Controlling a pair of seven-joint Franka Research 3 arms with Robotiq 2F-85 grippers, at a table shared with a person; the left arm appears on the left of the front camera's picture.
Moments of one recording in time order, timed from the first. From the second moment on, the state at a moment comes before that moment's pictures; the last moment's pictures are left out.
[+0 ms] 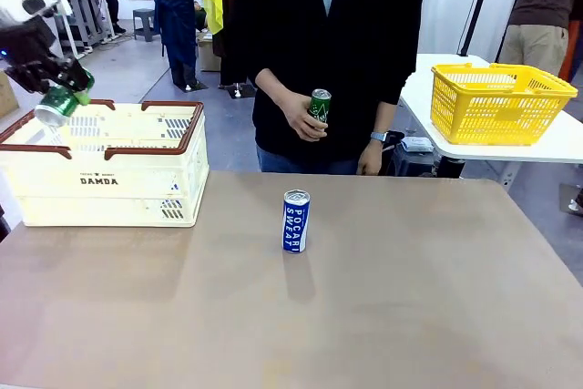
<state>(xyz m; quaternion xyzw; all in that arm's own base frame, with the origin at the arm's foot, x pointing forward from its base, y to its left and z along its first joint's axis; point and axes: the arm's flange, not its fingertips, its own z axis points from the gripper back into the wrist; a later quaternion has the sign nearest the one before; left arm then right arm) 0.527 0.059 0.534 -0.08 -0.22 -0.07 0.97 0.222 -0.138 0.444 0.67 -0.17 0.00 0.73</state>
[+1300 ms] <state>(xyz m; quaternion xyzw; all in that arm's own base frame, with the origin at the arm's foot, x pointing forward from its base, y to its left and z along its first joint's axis) 0.622 0.052 0.386 -0.05 -0.11 0.02 0.99 0.222 -0.138 0.444 0.67 -0.17 0.00 0.73</state>
